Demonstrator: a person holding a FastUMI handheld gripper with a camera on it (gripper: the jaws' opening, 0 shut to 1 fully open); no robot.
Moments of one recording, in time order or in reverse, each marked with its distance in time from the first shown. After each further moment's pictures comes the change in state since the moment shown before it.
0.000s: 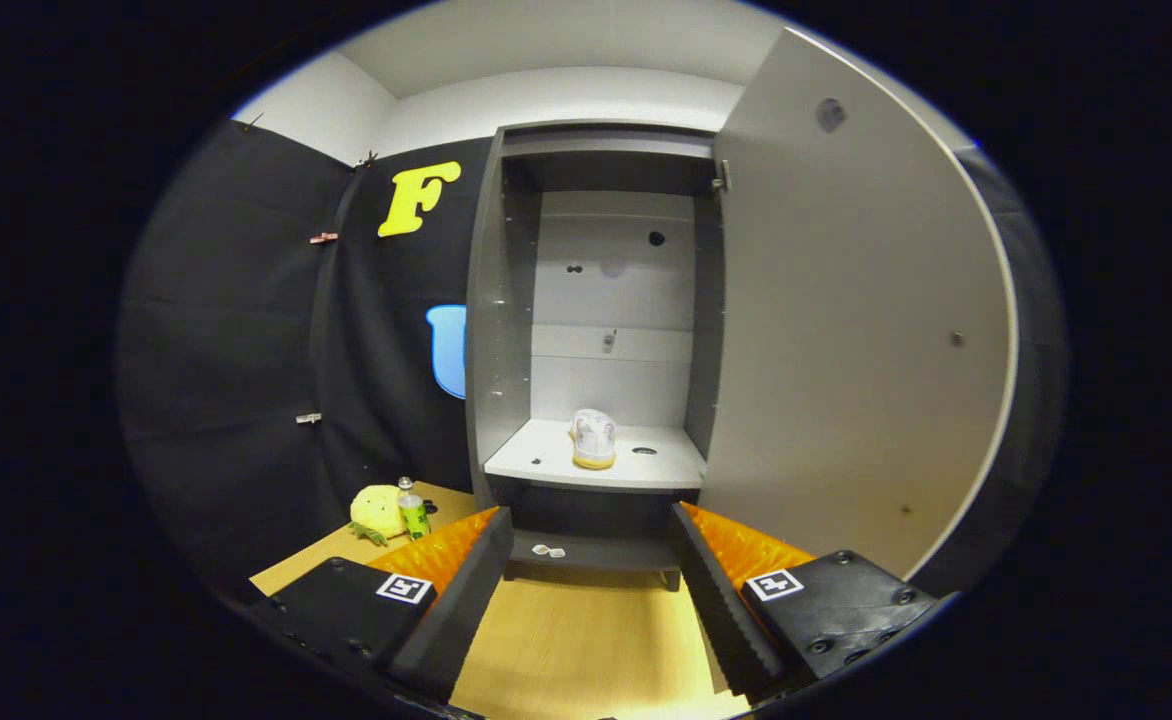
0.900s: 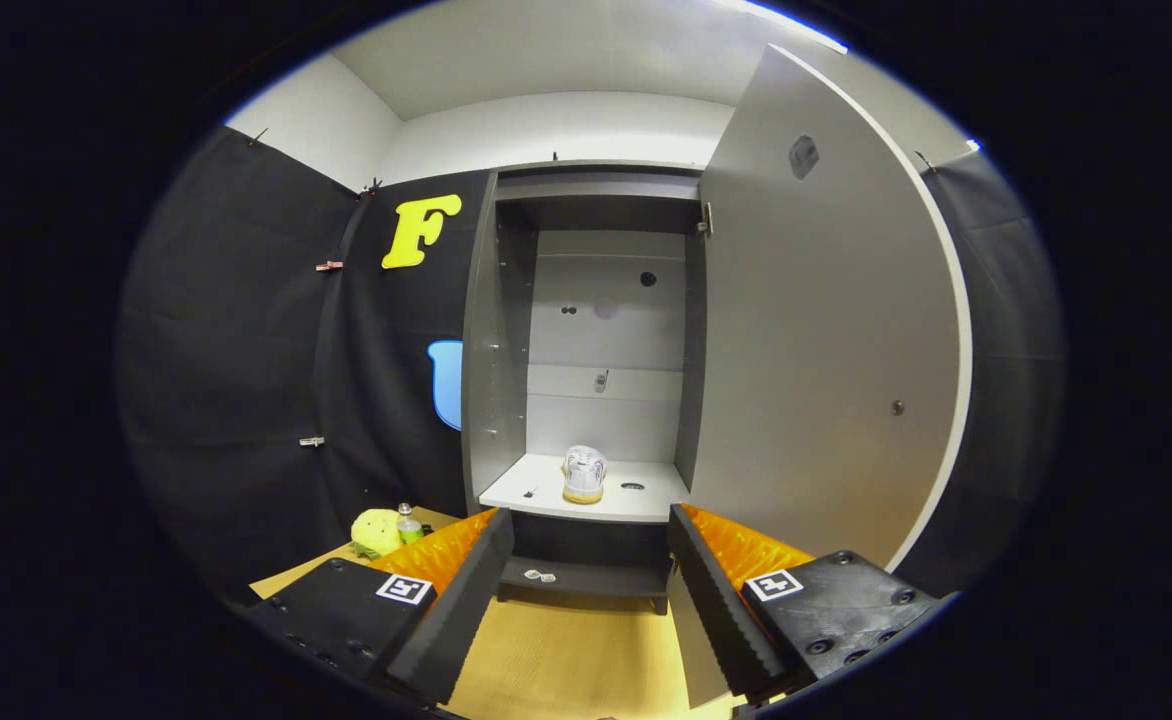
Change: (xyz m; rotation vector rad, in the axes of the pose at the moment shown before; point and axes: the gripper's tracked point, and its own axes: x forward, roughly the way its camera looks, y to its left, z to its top) arm 0.002 0.009 0.048 -0.024 -0.092 0.014
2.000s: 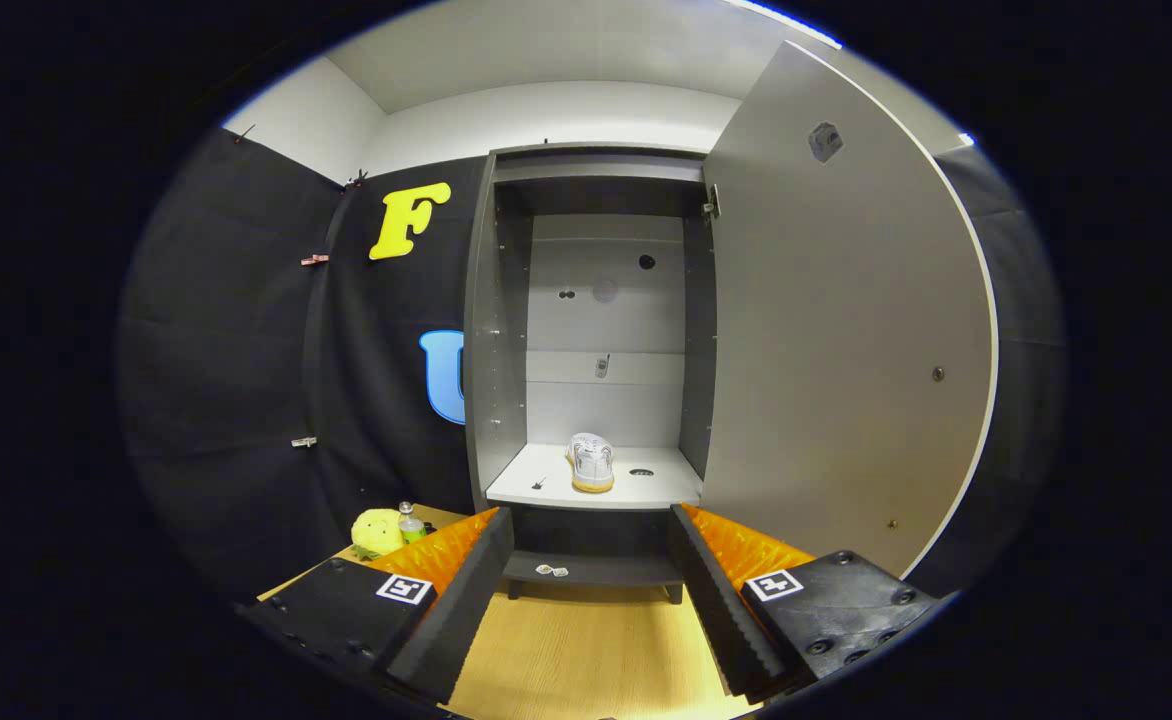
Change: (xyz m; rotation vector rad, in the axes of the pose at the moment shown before) arm 0.012 0.027 -0.013 0.029 0.044 -0.039
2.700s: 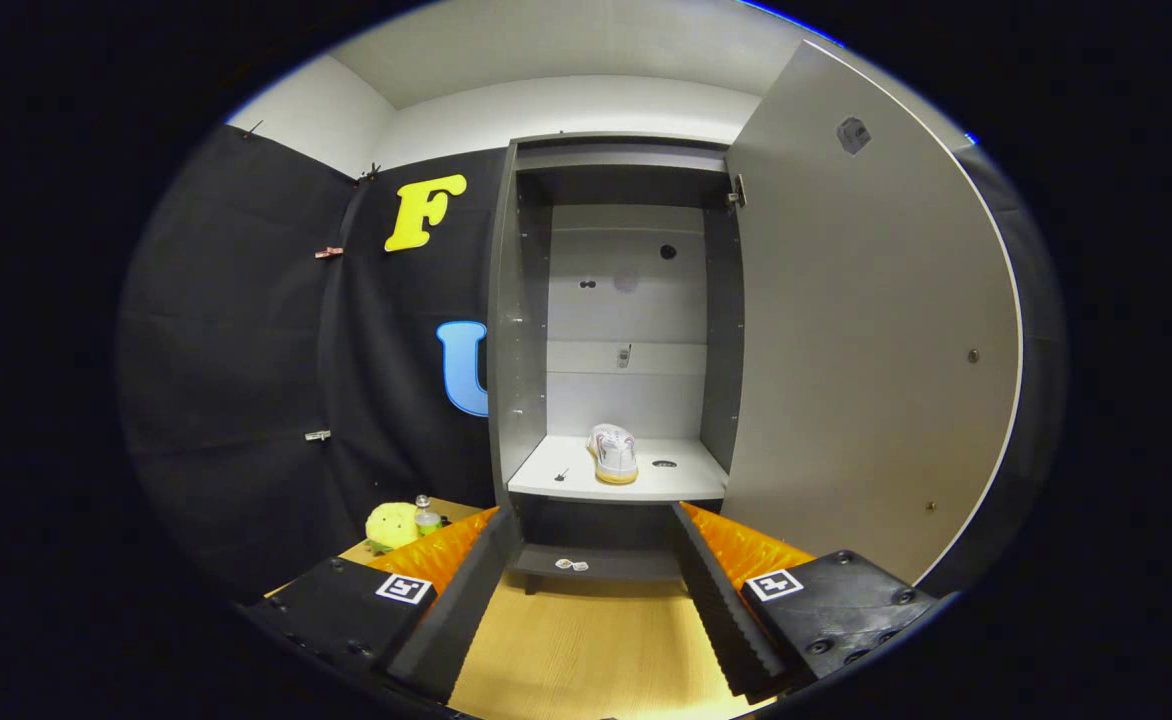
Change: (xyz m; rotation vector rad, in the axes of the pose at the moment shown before) arm 0.001 0.027 -0.010 0.013 0.019 0.049
